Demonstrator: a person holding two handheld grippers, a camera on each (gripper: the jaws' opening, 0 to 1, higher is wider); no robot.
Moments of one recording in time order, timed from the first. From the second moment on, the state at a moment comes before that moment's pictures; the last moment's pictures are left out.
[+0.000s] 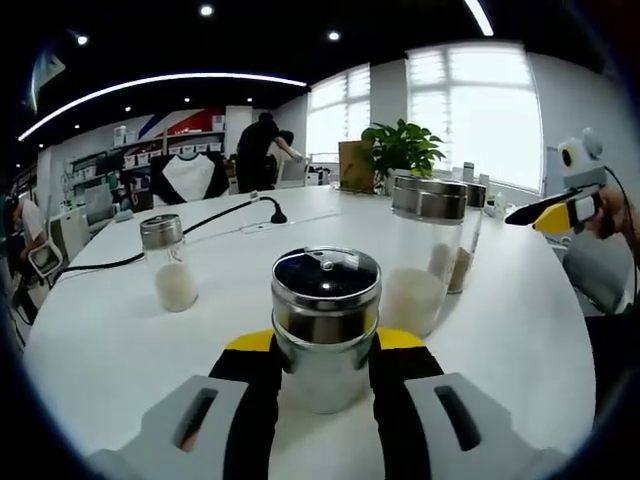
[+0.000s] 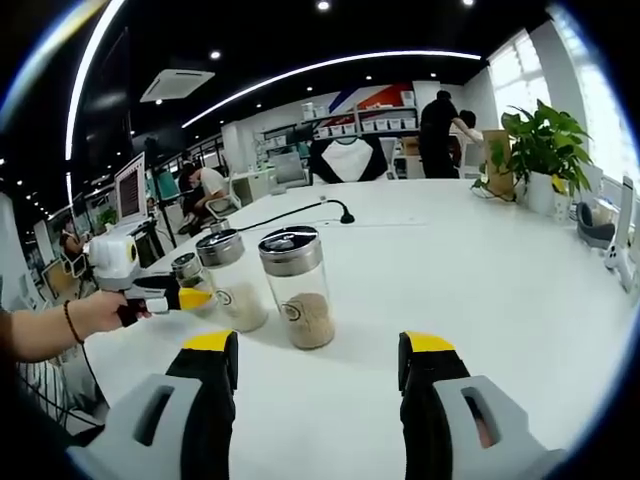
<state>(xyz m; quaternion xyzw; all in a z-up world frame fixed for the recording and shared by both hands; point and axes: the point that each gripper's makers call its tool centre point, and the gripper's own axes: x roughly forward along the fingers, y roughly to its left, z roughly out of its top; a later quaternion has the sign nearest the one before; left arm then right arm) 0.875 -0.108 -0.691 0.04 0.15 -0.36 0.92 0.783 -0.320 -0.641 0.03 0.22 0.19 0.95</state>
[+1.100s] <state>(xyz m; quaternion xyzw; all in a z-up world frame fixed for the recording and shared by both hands) 0.871 -0.113 -0.691 0.06 0.15 -0.43 0.89 0.781 -0.319 -0.639 0.03 0.22 0.20 0.95</state>
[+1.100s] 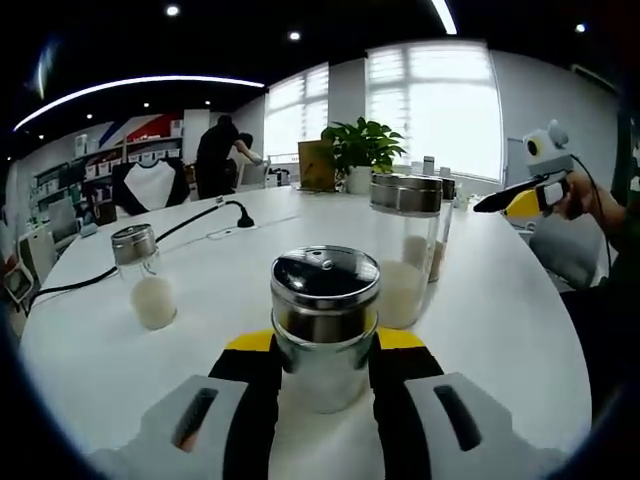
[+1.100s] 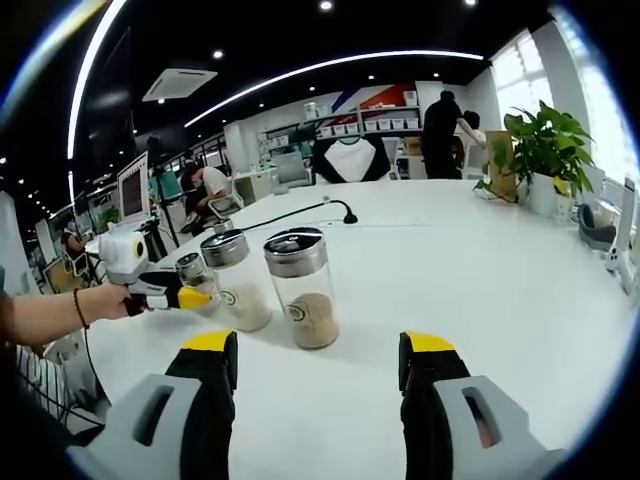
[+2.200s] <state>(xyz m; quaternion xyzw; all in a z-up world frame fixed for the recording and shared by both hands) 0.865 -0.088 -0.671 0.00 0.13 -0.24 0.96 0.779 -0.321 -0.644 0.03 0.23 0.19 0.95</state>
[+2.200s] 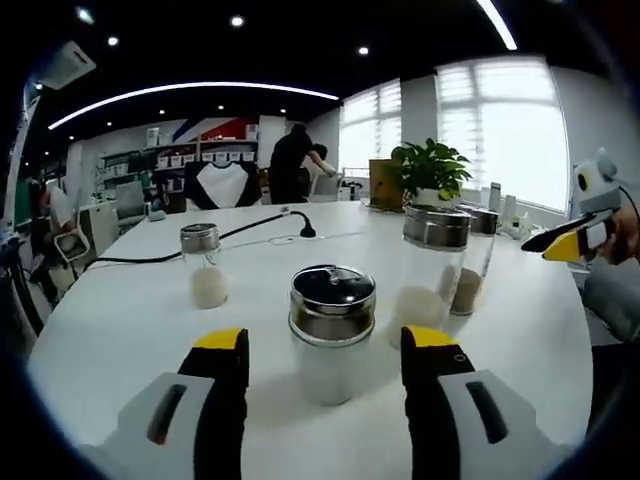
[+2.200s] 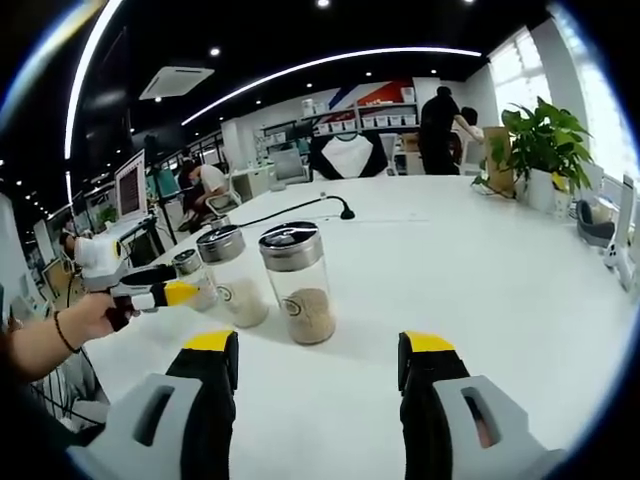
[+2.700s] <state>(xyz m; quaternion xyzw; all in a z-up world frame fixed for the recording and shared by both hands) 0.855 -0.081 -0.678 -0.03 0.15 -0.12 0.98 0.777 -0.320 -0.645 0.03 0.23 0.19 0.95</state>
